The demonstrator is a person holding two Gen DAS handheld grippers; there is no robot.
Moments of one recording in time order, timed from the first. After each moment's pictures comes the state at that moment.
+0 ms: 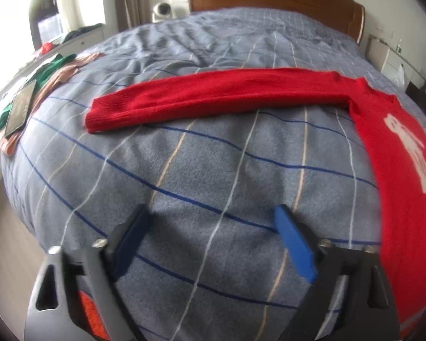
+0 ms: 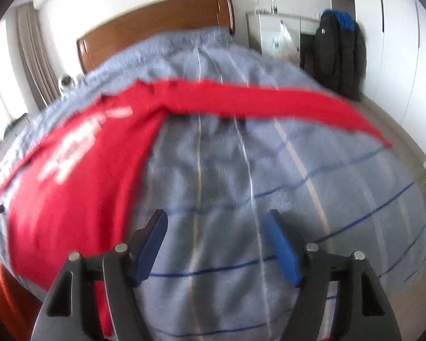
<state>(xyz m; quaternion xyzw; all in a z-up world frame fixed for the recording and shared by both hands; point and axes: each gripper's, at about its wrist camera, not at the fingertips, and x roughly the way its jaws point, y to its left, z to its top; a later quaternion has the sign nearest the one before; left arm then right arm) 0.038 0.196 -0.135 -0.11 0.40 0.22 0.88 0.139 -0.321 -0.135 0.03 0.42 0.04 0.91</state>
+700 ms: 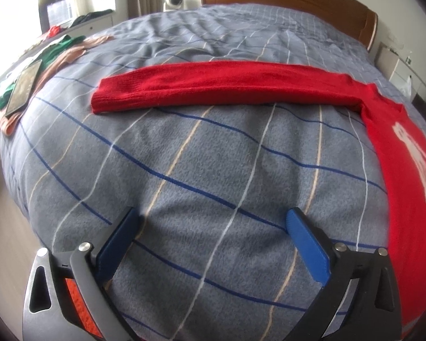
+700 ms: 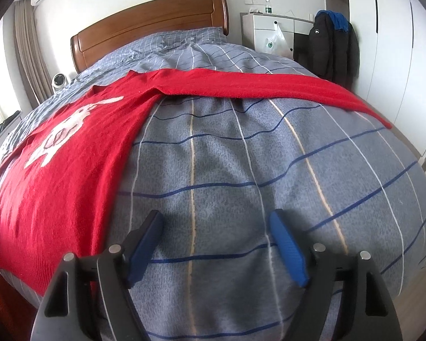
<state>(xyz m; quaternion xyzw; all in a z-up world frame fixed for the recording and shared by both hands) 0.034 0.203 -0.142 -0.15 0.42 0.23 0.87 0.127 -0.320 -0.144 0.03 0.40 0.03 0.92</state>
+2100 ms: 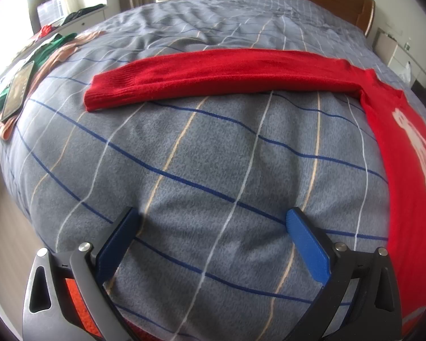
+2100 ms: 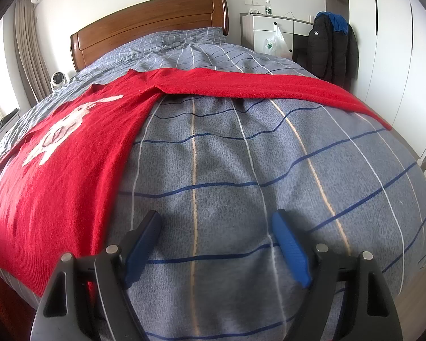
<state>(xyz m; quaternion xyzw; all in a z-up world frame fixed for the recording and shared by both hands) 0.039 0.203 -0.142 -0.13 0.45 0.21 0.86 0.128 -0.319 -0.144 0.02 0.40 0.03 0.92</state>
